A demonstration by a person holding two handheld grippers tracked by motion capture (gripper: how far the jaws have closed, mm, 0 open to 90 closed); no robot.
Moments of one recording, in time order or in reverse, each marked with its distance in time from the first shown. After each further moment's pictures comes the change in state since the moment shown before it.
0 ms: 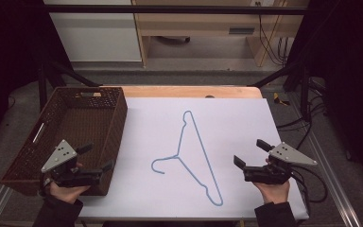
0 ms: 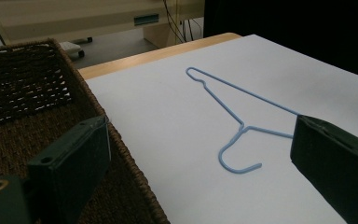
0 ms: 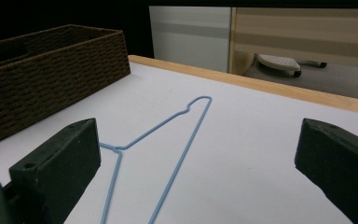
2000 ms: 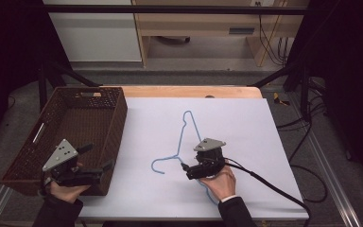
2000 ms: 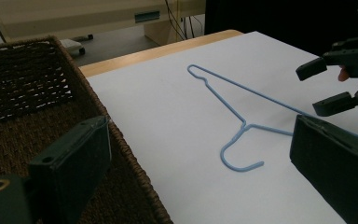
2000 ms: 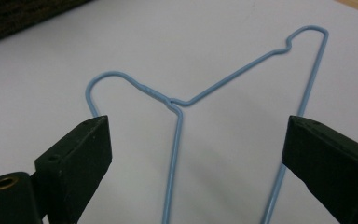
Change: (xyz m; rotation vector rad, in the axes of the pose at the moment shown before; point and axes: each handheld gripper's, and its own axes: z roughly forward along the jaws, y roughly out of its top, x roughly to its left) left arm 0.001 0.000 0.002 0.013 0.004 0.003; right arm 0.087 -0.016 0.136 0.417 0.093 -0.156
